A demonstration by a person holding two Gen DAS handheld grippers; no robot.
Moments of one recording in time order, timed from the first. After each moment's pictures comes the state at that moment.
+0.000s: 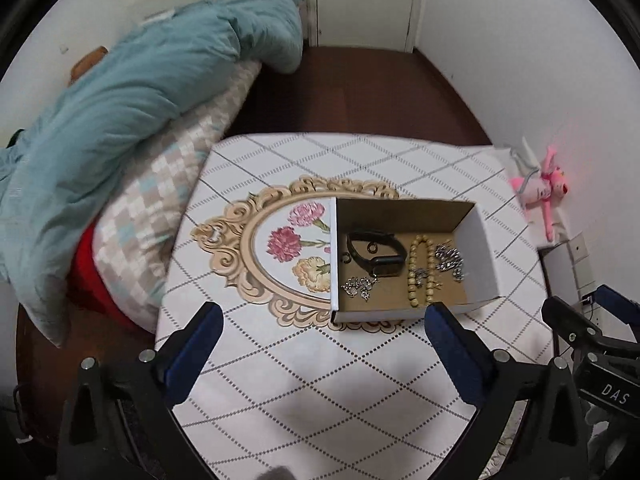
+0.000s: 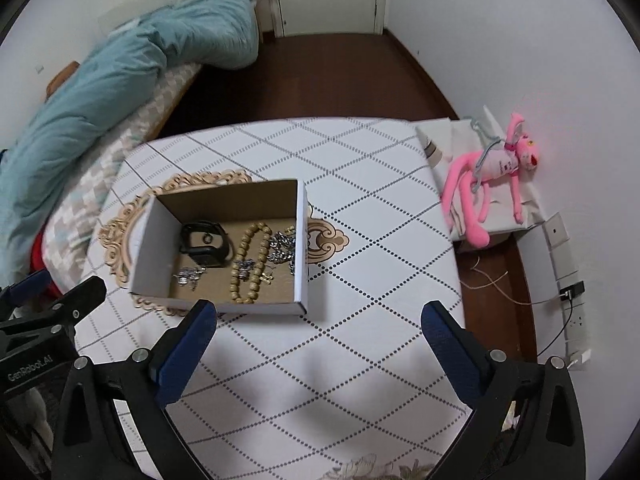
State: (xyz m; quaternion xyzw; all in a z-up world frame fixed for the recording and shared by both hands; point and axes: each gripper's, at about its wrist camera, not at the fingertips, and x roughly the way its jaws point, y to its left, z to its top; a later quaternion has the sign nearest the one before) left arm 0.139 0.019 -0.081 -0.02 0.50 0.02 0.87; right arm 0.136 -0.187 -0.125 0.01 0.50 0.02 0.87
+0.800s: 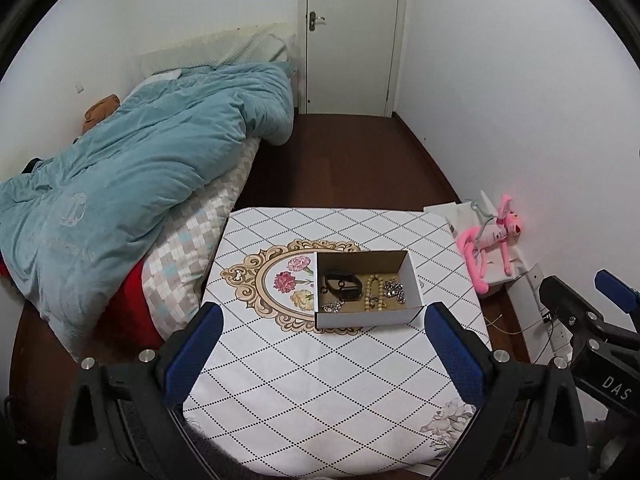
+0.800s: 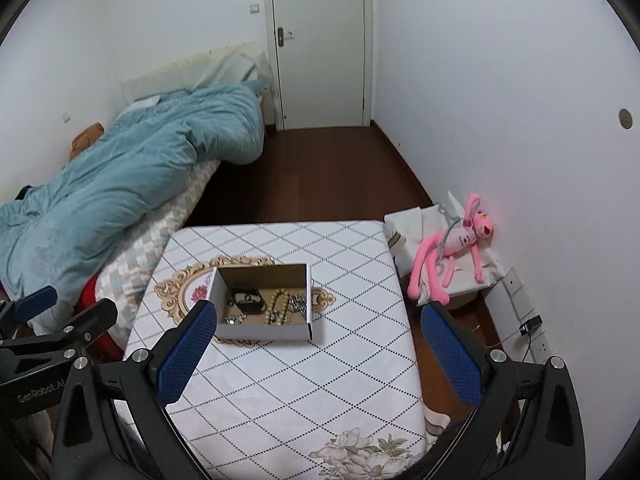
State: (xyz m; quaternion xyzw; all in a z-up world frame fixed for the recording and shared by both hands) left arm 0.036 0.011 0.042 -0.02 0.39 0.00 0.92; right arm 0.003 -0.183 0.025 0.01 0.35 0.00 0.94
